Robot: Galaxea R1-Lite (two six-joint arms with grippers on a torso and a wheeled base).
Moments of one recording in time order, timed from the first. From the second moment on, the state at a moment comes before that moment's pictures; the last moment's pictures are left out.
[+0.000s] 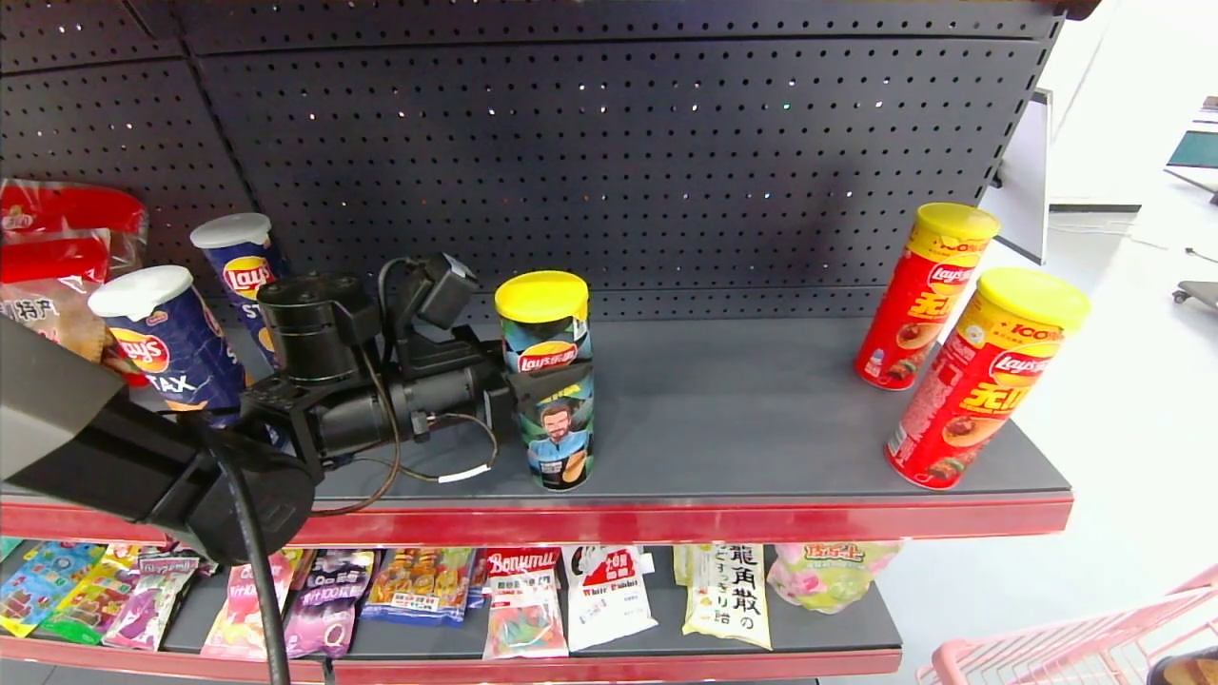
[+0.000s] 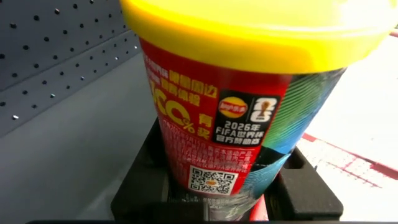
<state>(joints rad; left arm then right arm) -0.39 1.92 -0.78 -1.08 -0.68 0.01 0.21 0.29 -0.51 0.32 -0.12 -0.12</state>
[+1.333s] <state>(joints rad) -0.37 1.82 -0.65 -1.12 -0.65 0.03 0.20 0.29 -0.51 0.32 -0.11 -0.12</state>
